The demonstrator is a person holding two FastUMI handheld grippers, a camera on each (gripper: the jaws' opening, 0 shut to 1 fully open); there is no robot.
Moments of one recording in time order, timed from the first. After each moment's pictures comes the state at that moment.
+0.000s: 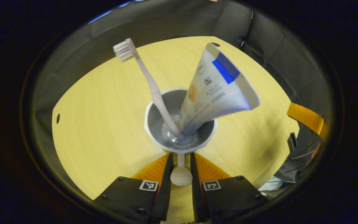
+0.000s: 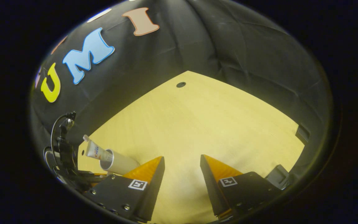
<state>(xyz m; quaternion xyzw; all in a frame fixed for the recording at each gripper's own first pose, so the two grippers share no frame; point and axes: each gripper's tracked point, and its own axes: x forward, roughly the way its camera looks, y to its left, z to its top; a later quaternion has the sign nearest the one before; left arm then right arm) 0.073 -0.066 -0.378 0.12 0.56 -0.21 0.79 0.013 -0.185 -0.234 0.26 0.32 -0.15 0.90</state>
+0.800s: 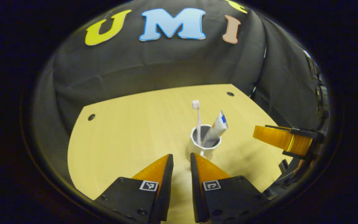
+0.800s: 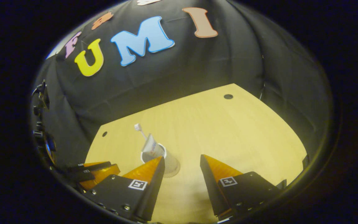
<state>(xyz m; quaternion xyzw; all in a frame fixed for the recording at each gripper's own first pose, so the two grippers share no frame) 0.067 0.023 -0.224 0.02 0.34 -0.13 0.93 0.041 -0.070 -0.149 0.15 0.28 0.00 0.95</state>
